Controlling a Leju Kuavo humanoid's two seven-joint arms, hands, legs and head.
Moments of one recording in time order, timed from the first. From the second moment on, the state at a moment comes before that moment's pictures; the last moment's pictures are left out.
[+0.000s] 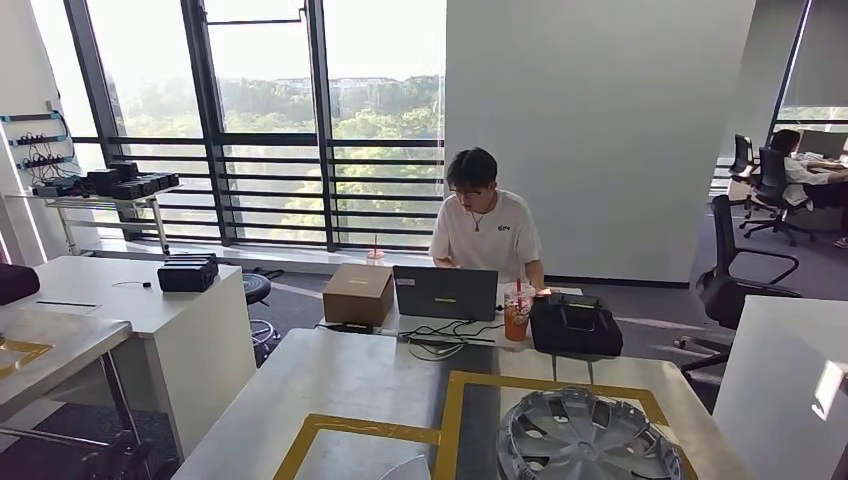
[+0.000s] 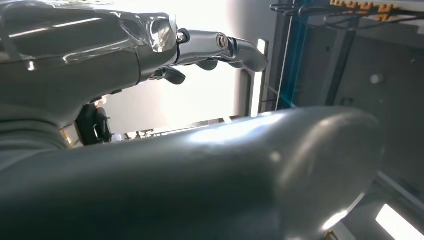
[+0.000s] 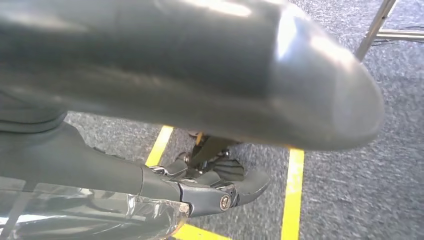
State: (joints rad) left arm 0.02 -0.04 0.00 -2.08 0.27 -0.49 -0.47; right arm -0.01 0.17 -1.54 -0.64 1.53 0.81 -0.42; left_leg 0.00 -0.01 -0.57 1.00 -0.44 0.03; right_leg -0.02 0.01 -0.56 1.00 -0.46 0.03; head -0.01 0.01
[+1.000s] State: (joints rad) left arm 0.06 -0.03 -0.03 -2.12 0.28 -0.50 -0.48; right arm -0.01 0.12 -1.55 -0.66 1.52 0.81 -0.39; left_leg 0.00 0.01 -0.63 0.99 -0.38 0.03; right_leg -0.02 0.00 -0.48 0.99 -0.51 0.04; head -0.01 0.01
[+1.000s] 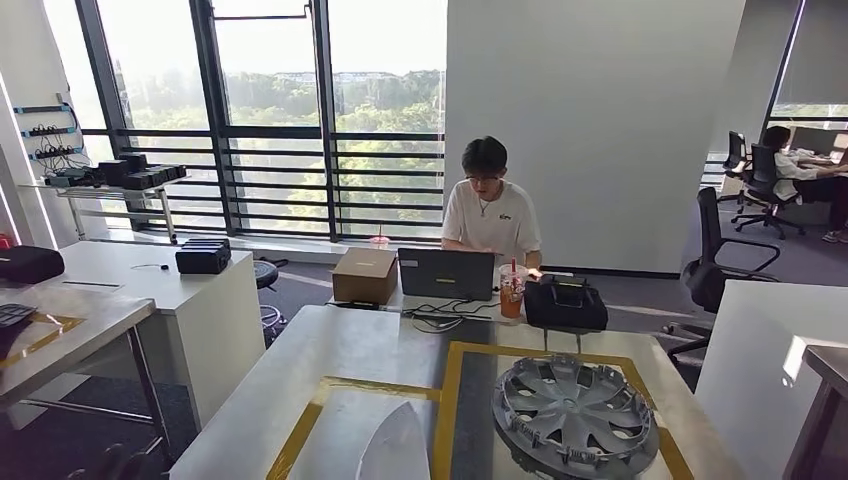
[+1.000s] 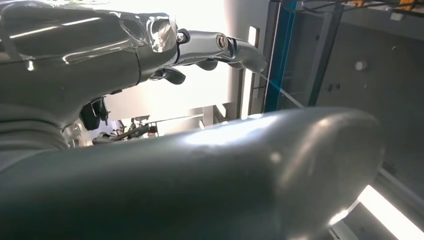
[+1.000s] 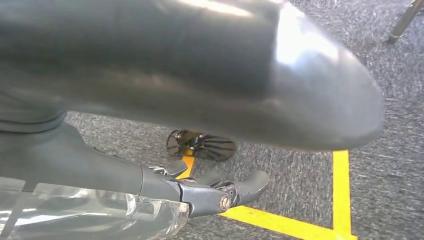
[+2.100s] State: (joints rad) left arm 0.06 -0.01 -0.05 -2.13 0.26 -0.48 -0.48; right arm -0.01 0.13 -1.55 -0.66 1.47 0.83 -0.39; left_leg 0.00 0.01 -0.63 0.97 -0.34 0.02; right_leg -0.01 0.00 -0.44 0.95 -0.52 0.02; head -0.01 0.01
